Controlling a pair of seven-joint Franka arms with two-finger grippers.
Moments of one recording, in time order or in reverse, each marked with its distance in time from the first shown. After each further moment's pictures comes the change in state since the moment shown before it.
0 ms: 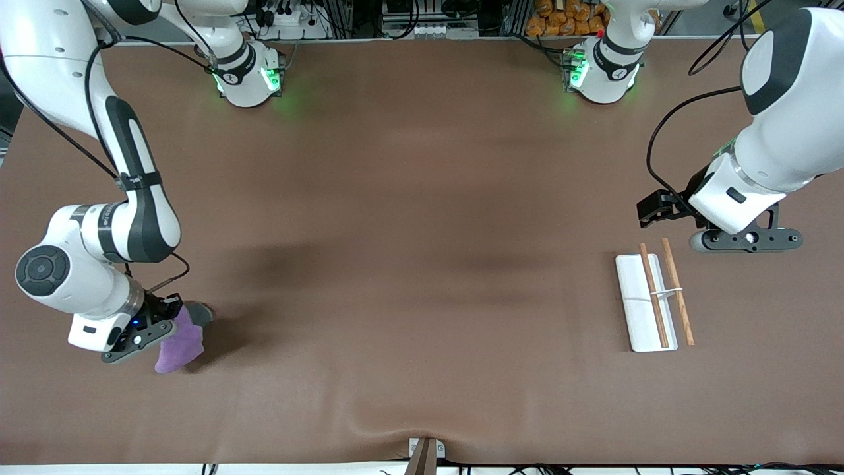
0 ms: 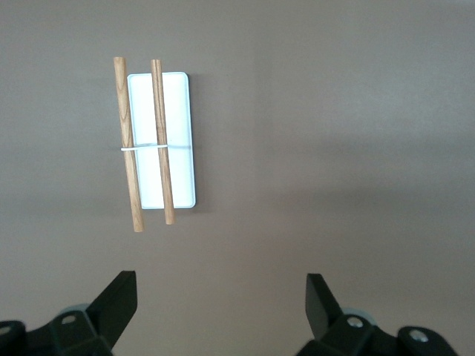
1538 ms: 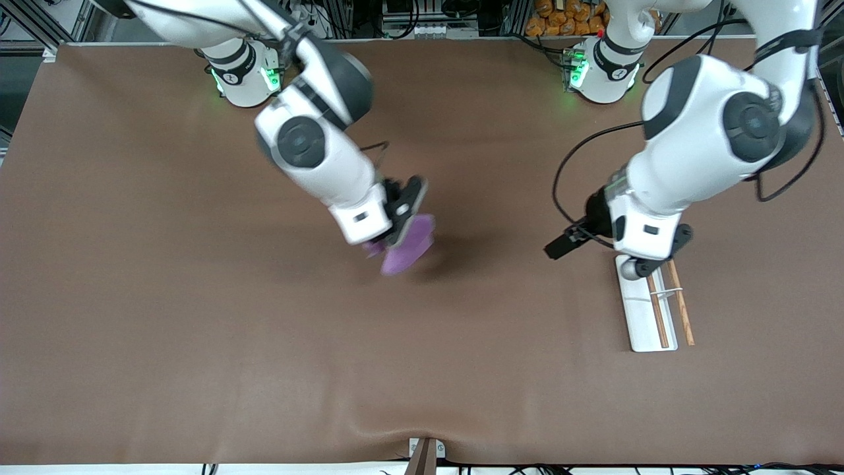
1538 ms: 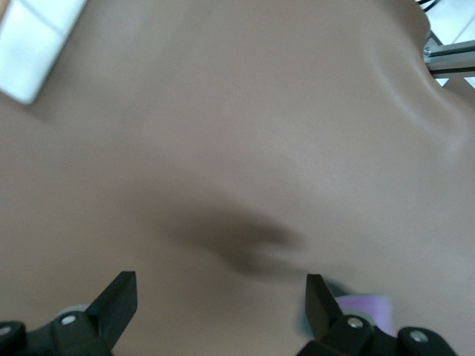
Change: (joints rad) left arm -0.156 0.121 -0.032 0.002 -0.198 0.221 -0.791; right arm 0.312 -0.074 0.481 0.065 0.128 -0.128 0.113
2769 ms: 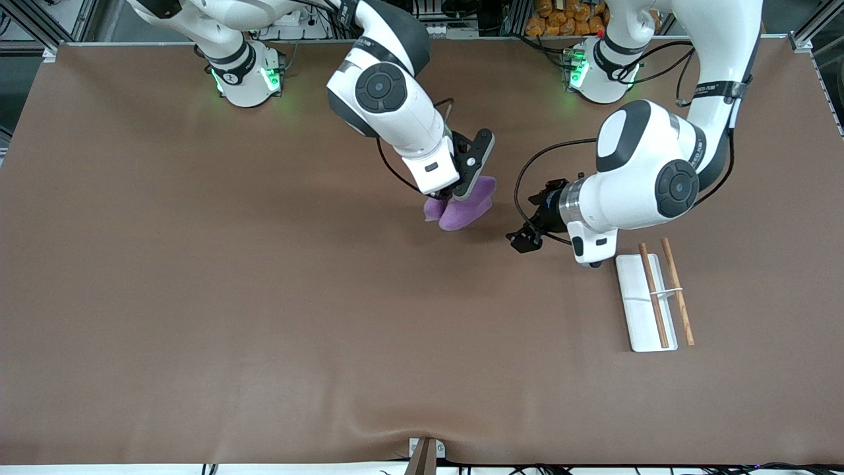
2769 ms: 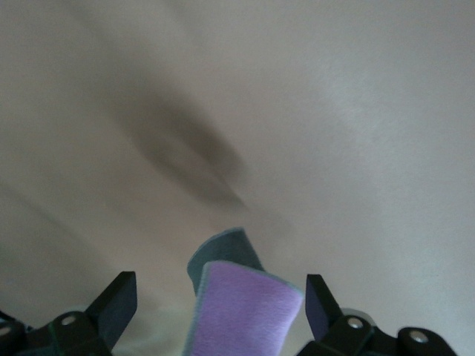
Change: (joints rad) left arm -0.017 0.023 0.002 -0.204 -0.241 0.018 -0.254; right arm 0.149 0.031 -0.010 0.033 0.028 0.079 0.156
